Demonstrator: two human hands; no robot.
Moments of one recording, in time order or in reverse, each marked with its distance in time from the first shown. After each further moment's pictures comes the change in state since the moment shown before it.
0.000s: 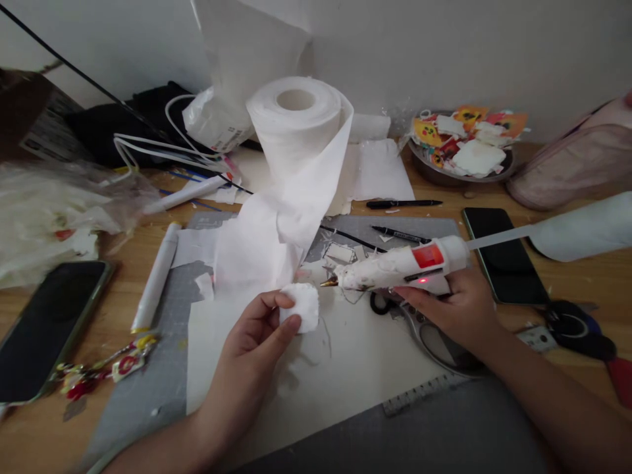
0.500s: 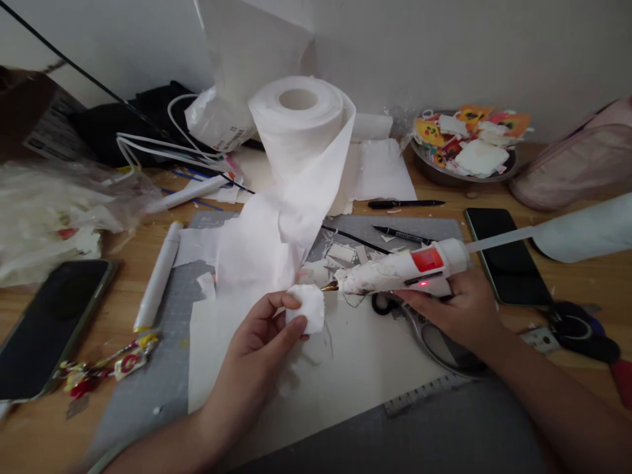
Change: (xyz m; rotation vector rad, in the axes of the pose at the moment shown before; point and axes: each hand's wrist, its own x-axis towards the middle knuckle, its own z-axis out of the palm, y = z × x) left_hand 0.002 -0.004 -0.003 0.061 -0.020 -0.043; right_hand -0.001 0.003 0.001 0.015 -0.020 -0.031
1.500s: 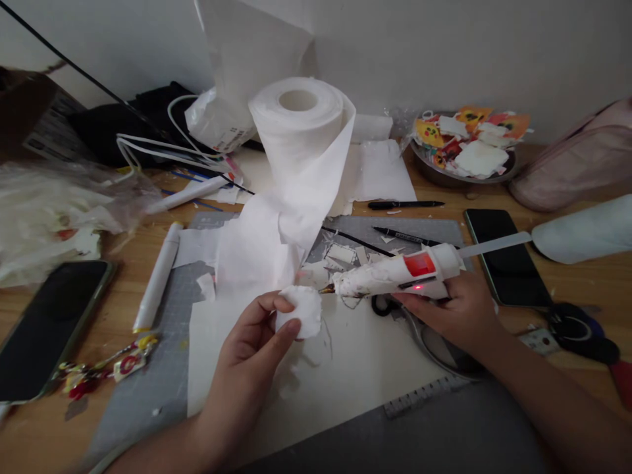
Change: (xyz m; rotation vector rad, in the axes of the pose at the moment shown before) left_hand -0.005 0.003 0.001 -0.094 0.001 0.096; right_hand -0.001 -0.001 0.000 -0.059 -0.036 0.012
